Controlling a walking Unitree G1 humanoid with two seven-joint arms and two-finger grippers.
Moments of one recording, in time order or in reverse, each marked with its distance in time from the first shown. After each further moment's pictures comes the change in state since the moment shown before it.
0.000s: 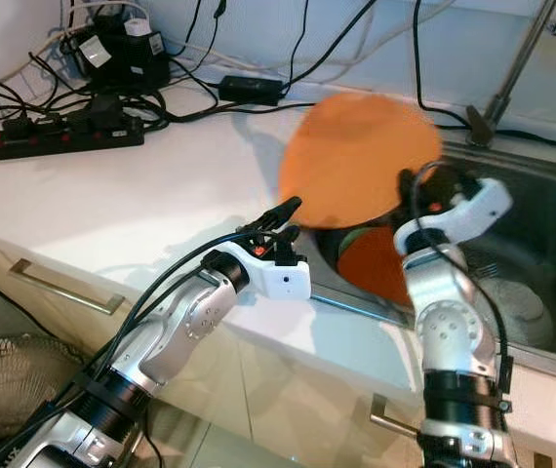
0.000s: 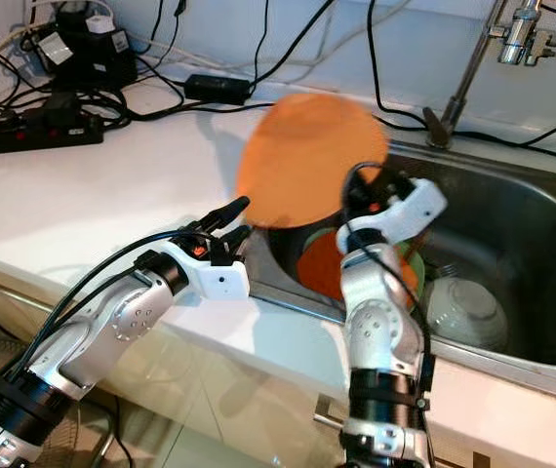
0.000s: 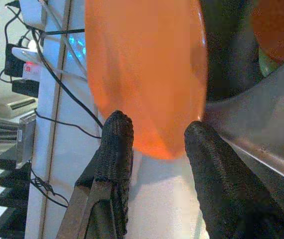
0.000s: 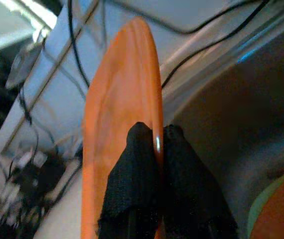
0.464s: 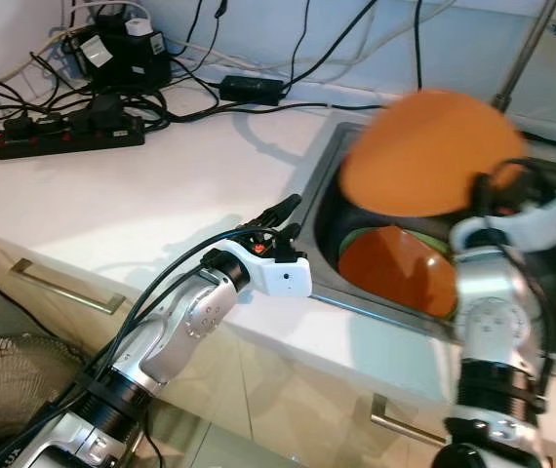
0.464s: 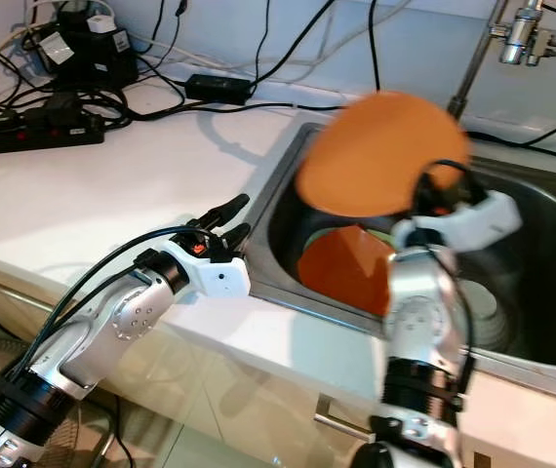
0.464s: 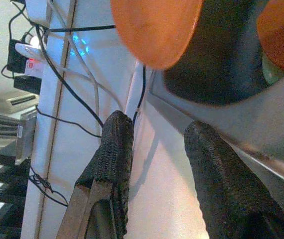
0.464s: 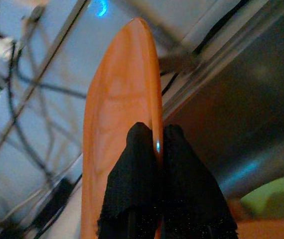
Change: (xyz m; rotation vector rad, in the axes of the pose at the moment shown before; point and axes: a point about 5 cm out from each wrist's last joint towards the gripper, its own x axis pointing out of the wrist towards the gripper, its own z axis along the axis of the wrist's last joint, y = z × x) left arm 0.001 0.001 0.001 -0.034 0.000 0.014; right arm 0.001 -0.048 0.049 0.015 -0.184 -0.194
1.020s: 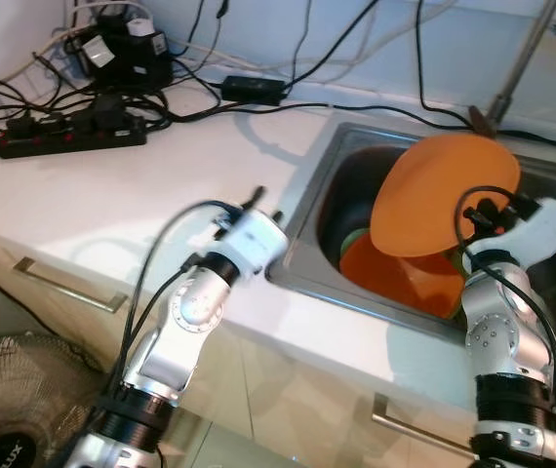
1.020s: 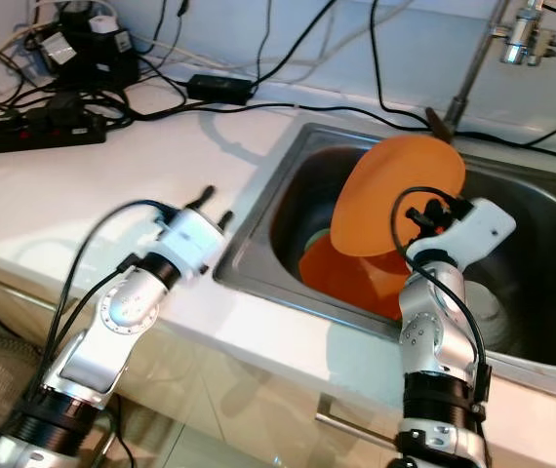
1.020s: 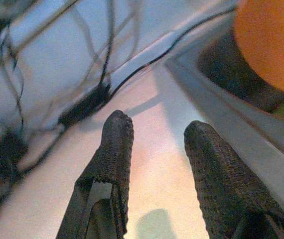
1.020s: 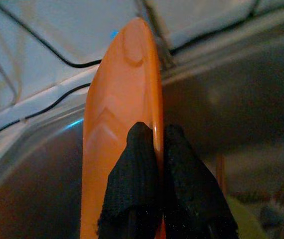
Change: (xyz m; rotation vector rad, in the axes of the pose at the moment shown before) left arm -0.003 -0.002 -0.019 -0.766 0.152 0.213; right arm 0.000 -0.027 -0.011 -0.456 0.042 -0.010
